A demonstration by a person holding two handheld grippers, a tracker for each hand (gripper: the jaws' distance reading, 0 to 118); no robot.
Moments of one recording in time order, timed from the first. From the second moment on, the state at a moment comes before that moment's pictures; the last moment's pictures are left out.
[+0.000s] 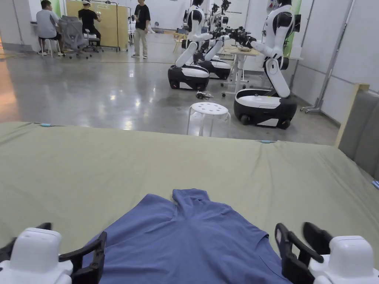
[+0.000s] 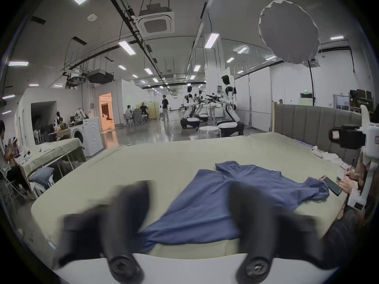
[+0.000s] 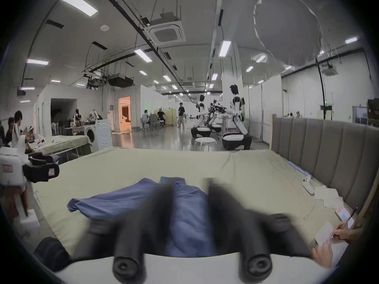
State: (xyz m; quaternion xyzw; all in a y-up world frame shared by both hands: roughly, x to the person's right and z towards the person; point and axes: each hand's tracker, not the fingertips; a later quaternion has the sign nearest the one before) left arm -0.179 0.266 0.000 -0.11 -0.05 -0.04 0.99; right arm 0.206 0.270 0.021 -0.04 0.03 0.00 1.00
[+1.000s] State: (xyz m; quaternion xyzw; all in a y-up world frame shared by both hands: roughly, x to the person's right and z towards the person) left arm -0.322 0.120 -0.122 -0.40 -0.06 -0.05 0.91; right arm 0.141 0.223 -0.037 -0.16 0.06 0.02 0.98
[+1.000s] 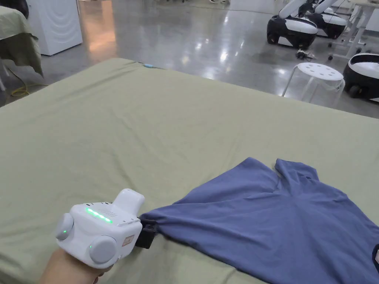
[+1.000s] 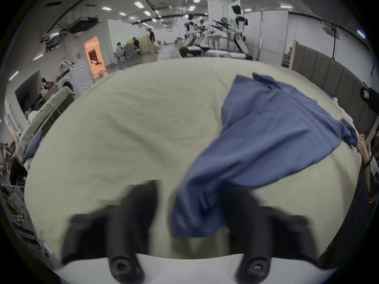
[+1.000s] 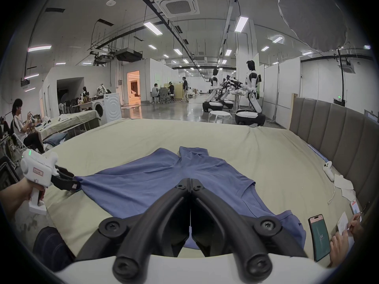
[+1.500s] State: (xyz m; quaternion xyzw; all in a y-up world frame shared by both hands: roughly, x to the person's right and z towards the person) left arm -0.318 0.150 -0.104 -0.36 -0.06 0.02 0.93; right arm 0.193 0.214 -0.187 -0.31 0.01 0.07 0.95
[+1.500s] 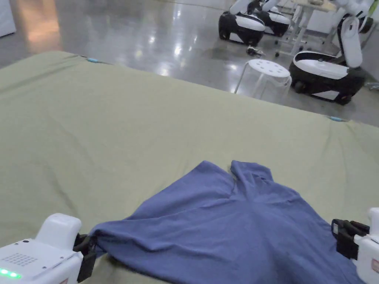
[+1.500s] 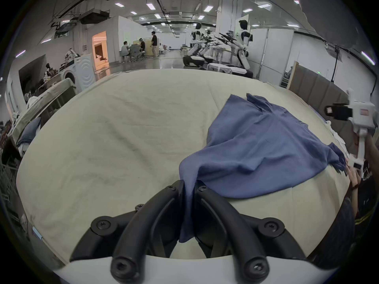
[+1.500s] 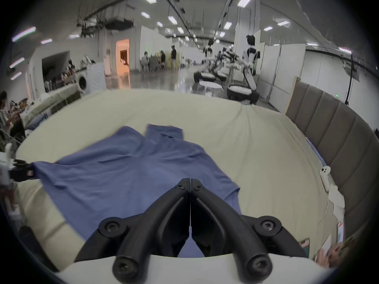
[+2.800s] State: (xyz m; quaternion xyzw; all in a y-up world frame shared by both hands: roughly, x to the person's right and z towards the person) left arm -0.247 0.401 -0.238 -0.23 -0.04 0.04 0.97; right arm 0.286 0.471 -0.239 -0.20 -0.01 0.00 0.98
